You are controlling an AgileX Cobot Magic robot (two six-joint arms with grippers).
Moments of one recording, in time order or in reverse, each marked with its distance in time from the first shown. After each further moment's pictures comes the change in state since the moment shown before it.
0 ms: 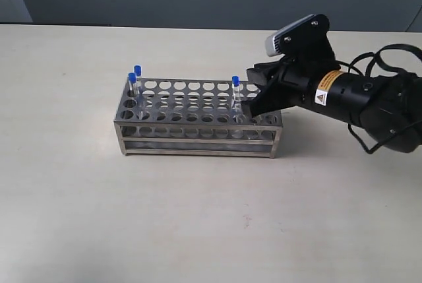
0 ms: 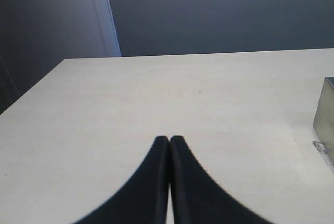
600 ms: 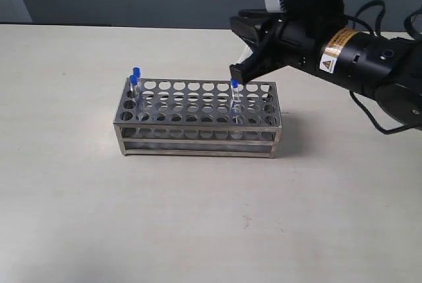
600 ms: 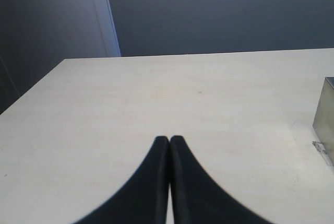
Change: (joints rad) left arm 0.000 0.000 0.000 0.000 0.000 0.000; right arm 0.064 -0.152 -0.069 -0.098 -0.043 0.034
